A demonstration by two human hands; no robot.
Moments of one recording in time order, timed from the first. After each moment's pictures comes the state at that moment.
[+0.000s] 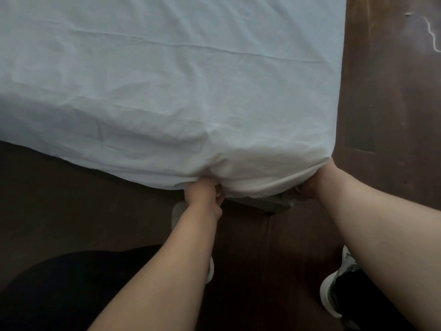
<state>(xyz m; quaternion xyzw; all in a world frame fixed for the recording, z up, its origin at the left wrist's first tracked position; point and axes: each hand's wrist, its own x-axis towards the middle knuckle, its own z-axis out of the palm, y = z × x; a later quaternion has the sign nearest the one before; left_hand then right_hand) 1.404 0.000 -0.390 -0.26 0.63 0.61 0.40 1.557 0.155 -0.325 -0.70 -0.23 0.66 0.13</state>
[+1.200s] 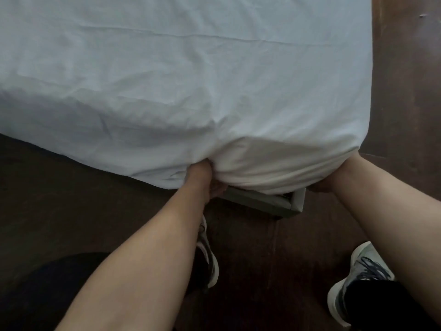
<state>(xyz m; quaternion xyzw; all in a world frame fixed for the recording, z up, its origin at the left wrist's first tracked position) 1.348 0.019 -0.393 -0.14 0.69 0.51 0.50 1.551 0.181 -0.322 -0.67 -0.15 0.70 0.18</state>
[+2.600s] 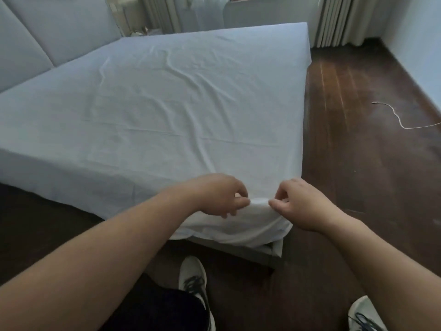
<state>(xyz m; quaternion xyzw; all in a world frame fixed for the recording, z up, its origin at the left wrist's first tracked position) 1.419 0.025 -0.151 0.61 0.74 -0.05 0.28 1.610 0.135 -0.200 -0.38 -0.89 0.24 0.01</state>
